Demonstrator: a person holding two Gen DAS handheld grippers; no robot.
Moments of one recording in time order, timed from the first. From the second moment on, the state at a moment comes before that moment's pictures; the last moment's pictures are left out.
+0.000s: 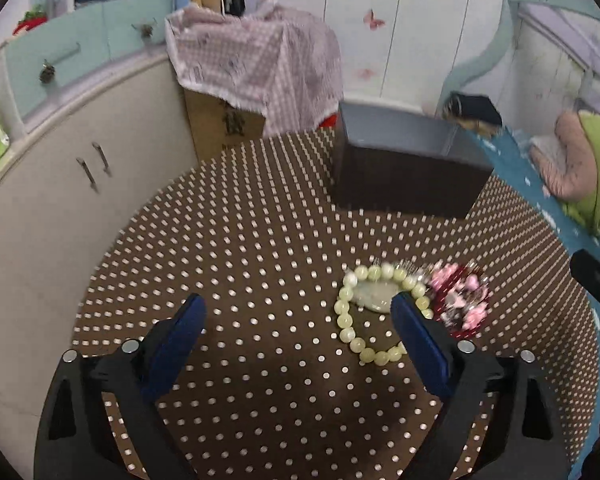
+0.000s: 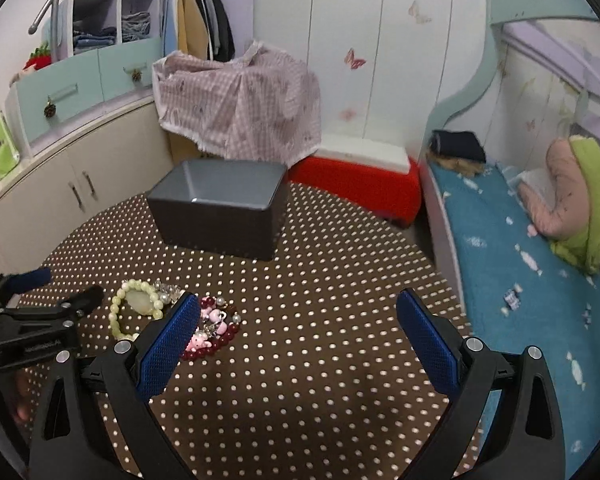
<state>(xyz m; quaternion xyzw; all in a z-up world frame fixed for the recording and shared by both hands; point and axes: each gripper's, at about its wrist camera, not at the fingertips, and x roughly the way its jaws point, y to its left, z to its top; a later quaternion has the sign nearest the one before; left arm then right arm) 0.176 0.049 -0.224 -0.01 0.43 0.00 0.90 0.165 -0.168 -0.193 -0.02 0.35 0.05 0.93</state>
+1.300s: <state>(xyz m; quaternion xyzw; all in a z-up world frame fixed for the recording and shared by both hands) 0.186 0.060 -0.223 -0.03 0.42 -0.06 0.90 0.228 -0.122 -0.258 -0.05 0.45 0.17 0.87</state>
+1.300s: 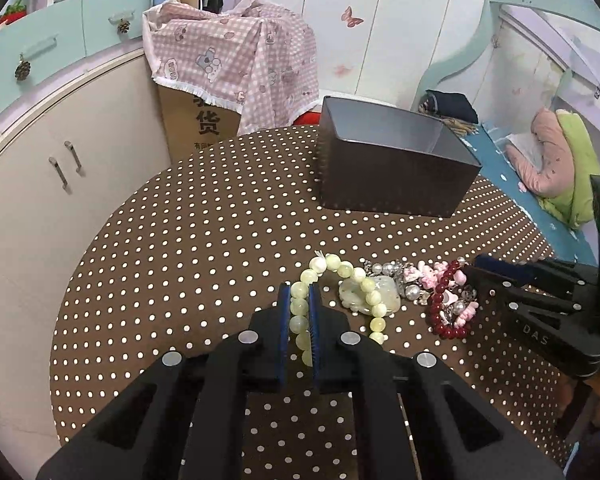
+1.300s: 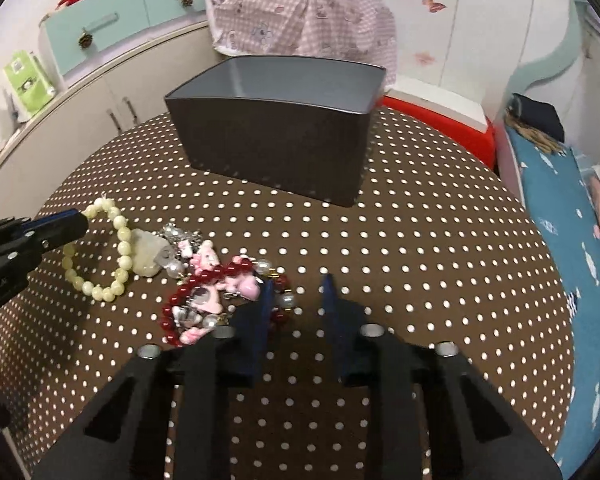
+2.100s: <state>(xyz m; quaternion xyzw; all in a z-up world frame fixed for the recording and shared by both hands) 0.174 0.048 -0.139 -0.05 0.35 -0.17 0.92 0.173 -0.134 -0.132 -0.03 0.34 0.21 0.91</state>
